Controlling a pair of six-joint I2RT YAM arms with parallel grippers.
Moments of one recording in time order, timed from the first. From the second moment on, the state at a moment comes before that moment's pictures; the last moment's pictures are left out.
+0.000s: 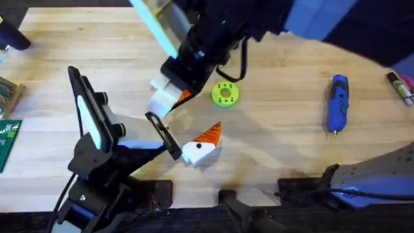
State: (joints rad) left arm -0.43 0.02 0.01 -0.06 0.53 -0.08; right arm 0.90 1.74 1.73 -1.10 -0.26 -0.07
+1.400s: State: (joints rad) left arm -0.43 0.02 0.01 -0.05 0.53 -0.07; right arm 0.42 1.03 1.08 -1.24 -0.86 -0.19
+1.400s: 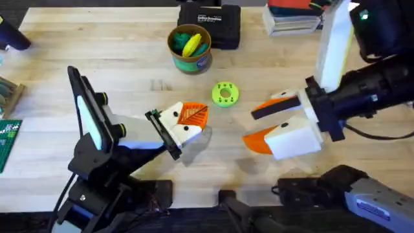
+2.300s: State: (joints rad) left arm -0.43 0.02 0.01 -0.05 0.52 -0.07; right arm -0.03 1.14 1.08 -1.15 -0.16 -0.04
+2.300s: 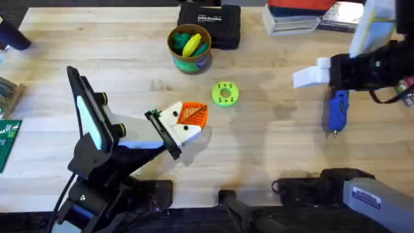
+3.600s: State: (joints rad) left arm -0.43 0.02 0.01 -0.05 0.50 -0.07; right arm -0.53 1.64 1.08 -0.84 -0.08 -0.31
